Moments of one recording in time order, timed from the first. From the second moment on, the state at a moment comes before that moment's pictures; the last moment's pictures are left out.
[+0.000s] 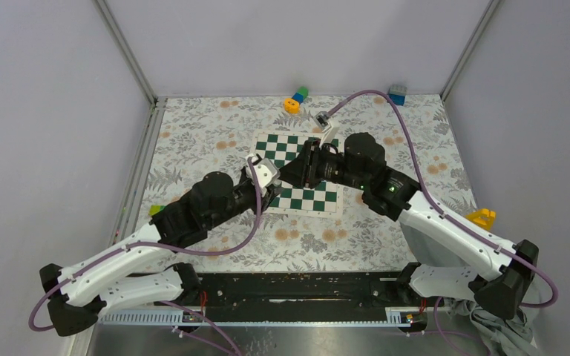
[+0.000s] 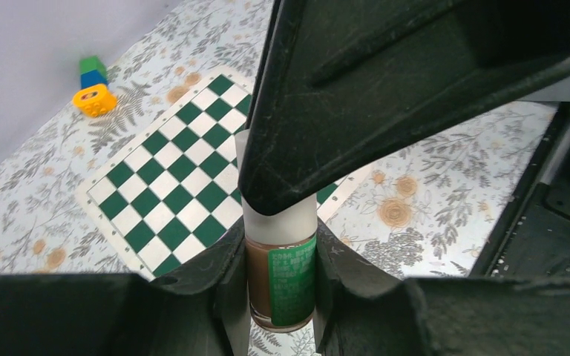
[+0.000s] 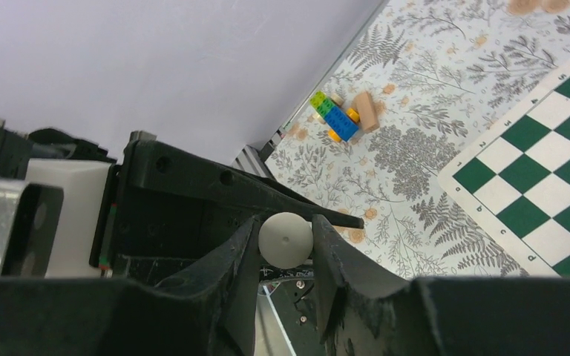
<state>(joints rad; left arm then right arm) -1.00 0.89 0.92 -0.28 -0.12 0.10 0.84 1.19 1.14 -0.13 -0.28 0.72</state>
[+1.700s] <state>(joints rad) -0.89 0.90 0.96 -0.25 0.46 0.05 0.84 0.97 1.10 -0.18 -0.38 0.45</state>
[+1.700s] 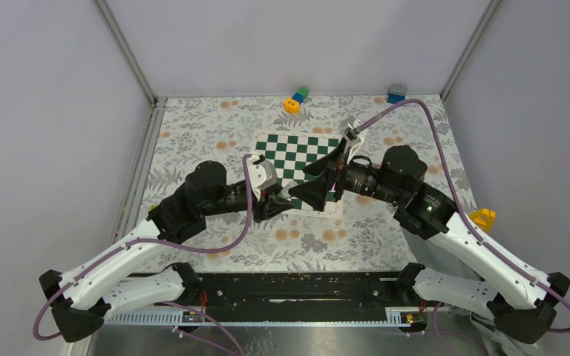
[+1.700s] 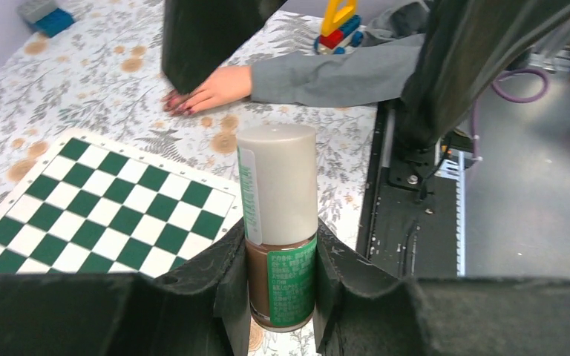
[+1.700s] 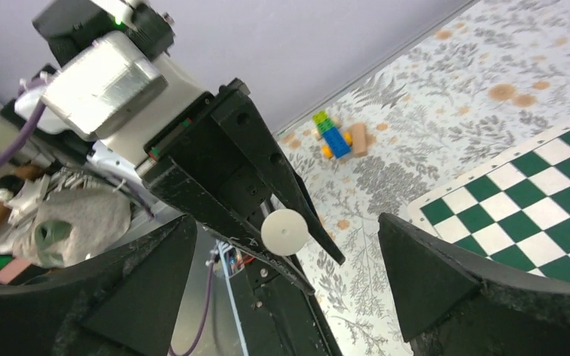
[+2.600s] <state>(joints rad) -0.90 0.91 0.94 -0.28 0.01 0.06 0.82 1.08 1.09 -0.15 -0.18 0.84</state>
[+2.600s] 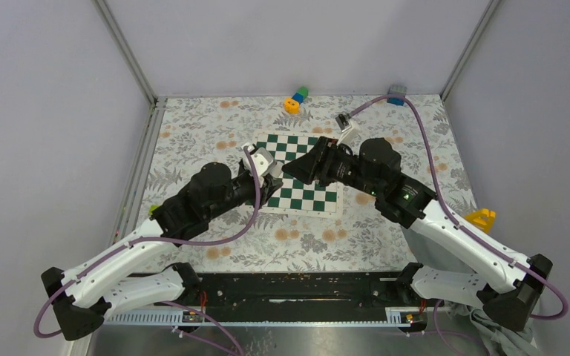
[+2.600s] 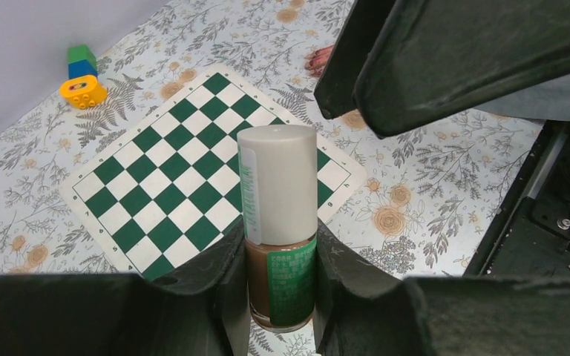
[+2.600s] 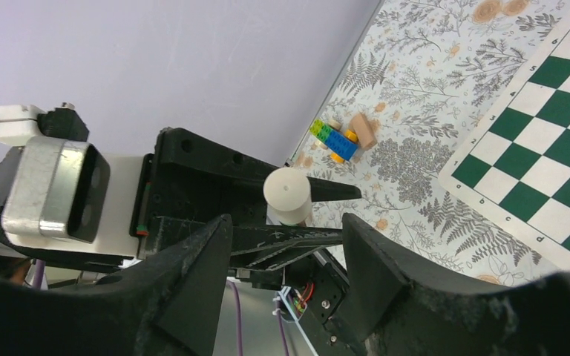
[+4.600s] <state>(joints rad) -0.80 0.85 0.95 -0.19 0.72 -0.07 0.88 1.05 1.07 0.06 -0.59 0.52</state>
